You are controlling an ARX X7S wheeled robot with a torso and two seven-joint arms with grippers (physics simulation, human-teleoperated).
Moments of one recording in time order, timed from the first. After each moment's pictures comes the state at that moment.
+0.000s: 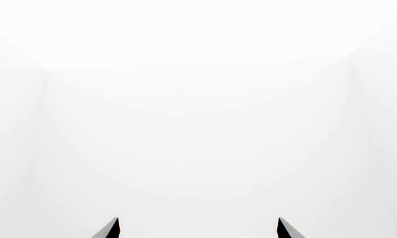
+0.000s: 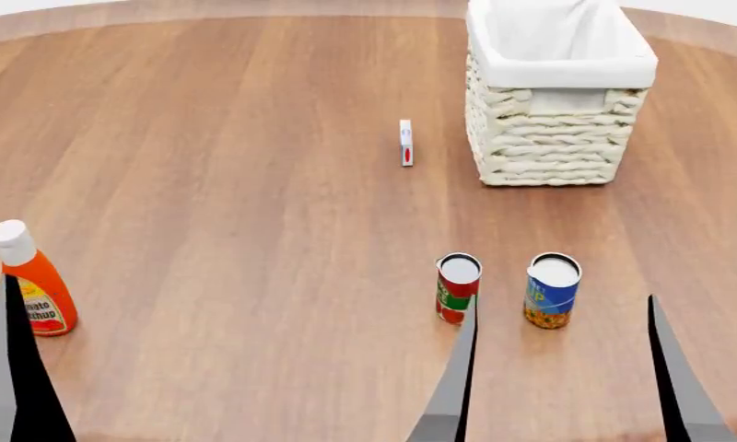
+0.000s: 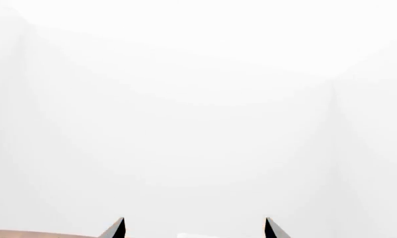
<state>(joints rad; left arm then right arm) 0.06 -0.21 0.12 0.85 -0.04 -0.15 -0.19 -0.07 0.22 -0.14 -0.74 -0.09 0.09 0.24</state>
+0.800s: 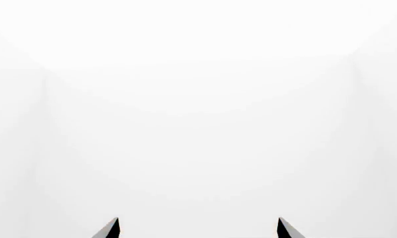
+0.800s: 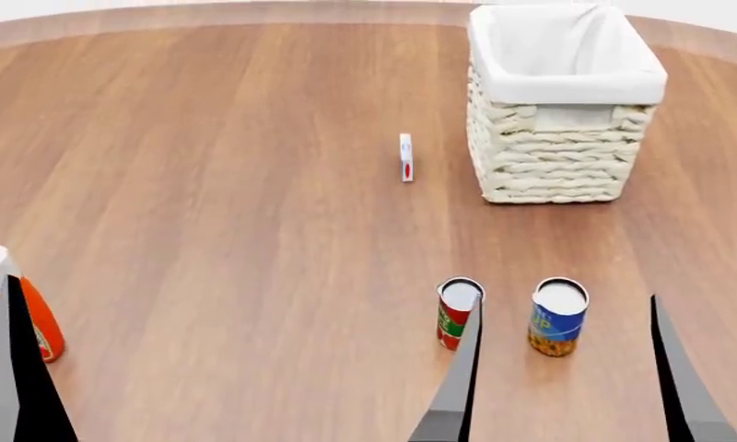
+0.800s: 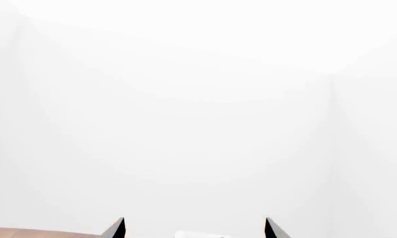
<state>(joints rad) 0.06 -0.23 0.14 0.84 -0.05 -0.14 -0.22 -0.06 0.24 -0.15 -0.74 -0.07 0.12 0.27</state>
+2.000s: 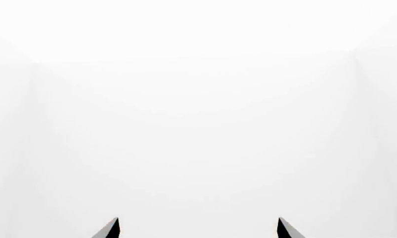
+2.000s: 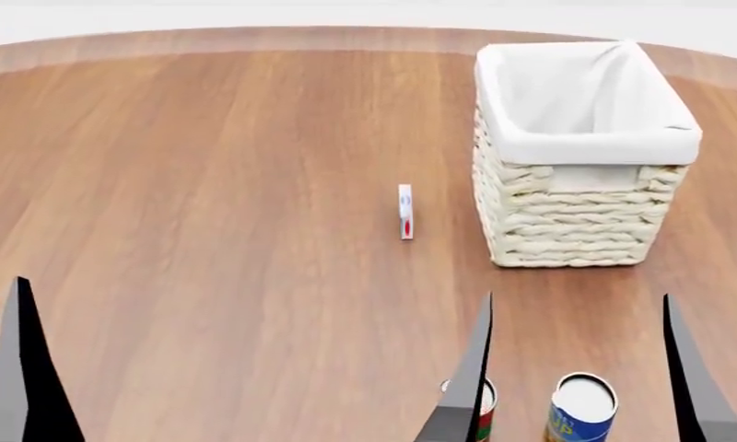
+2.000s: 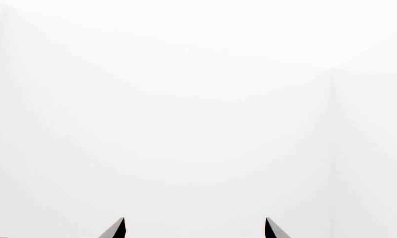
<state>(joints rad) 0.05 -0.26 0.16 0.83 -0.06 -0.12 -0.25 -0.06 0.26 -0.15 -0.76 -0.06 0.15 0.31</state>
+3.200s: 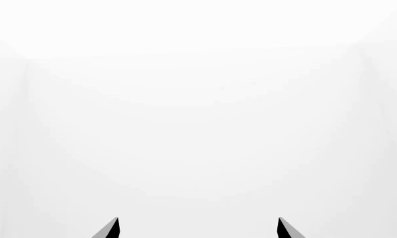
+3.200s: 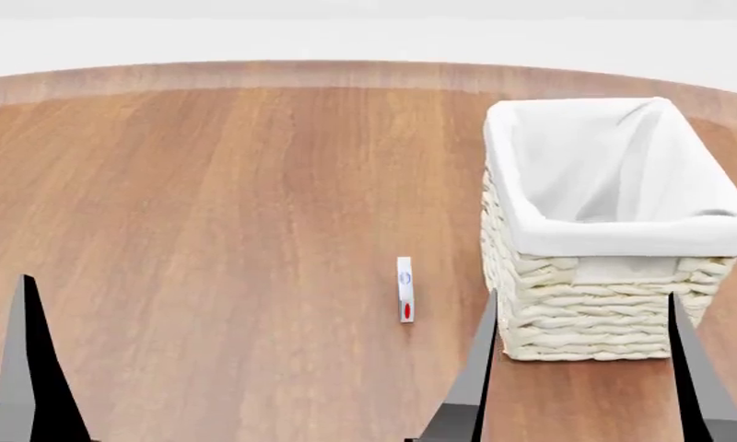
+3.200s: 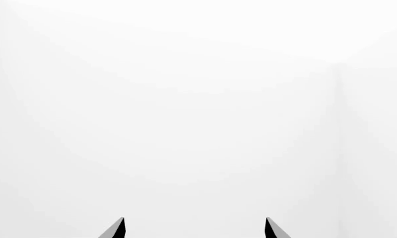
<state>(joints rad) 0.03 -0.29 0.19 0.82 -0.05 -0.13 -0.29 -0.05 0.29 -0.16 -0.76 -0.03 0.14 0.33</state>
